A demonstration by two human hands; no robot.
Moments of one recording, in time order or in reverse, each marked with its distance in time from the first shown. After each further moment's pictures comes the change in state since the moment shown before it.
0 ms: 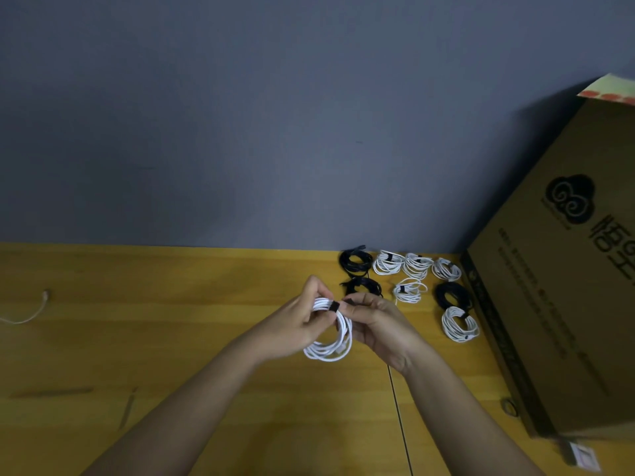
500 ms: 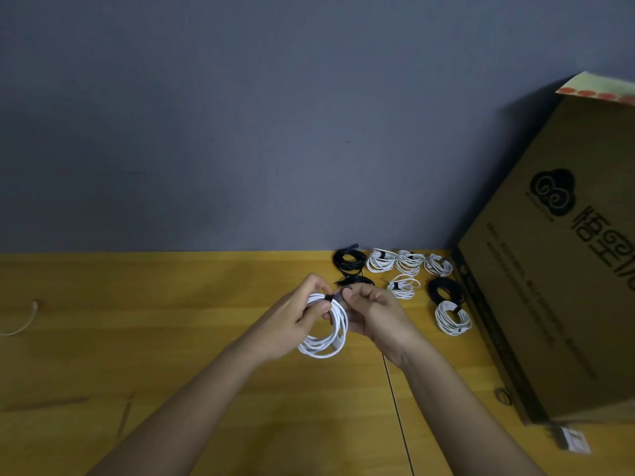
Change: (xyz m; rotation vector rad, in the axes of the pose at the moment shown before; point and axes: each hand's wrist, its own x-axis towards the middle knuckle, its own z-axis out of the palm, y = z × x) left_hand -0.003 0.002 0.000 0.088 0.083 0.086; right_hand -0.010 -0.003 0.007 -0.136 0.063 -0.149
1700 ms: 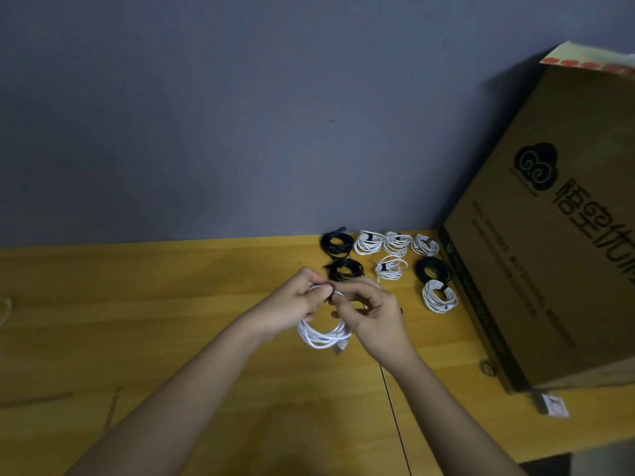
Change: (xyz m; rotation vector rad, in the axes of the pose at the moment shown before) left_hand 0.019 0.009 0.022 -0.442 -0.113 -0.316; right_hand -0.015 0.042 -0.013 -0.314 0.188 -0.523
